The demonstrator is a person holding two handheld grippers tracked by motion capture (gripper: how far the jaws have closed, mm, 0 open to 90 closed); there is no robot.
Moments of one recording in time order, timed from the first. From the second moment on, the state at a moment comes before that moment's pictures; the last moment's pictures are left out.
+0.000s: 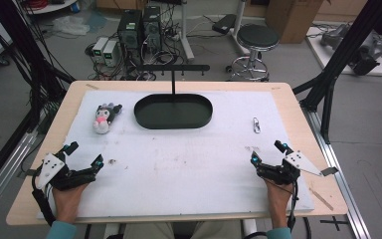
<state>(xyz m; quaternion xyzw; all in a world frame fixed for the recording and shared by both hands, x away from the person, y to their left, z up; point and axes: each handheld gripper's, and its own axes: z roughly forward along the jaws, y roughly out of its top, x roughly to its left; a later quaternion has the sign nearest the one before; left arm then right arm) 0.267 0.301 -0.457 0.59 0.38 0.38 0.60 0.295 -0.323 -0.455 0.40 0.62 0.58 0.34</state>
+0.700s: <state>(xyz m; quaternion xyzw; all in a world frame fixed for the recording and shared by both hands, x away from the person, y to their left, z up) 0.291 0.313 -0.410 0.62 0.42 0.36 0.56 0.295 -0.323 -0.455 0.40 0.62 0.58 0.34</state>
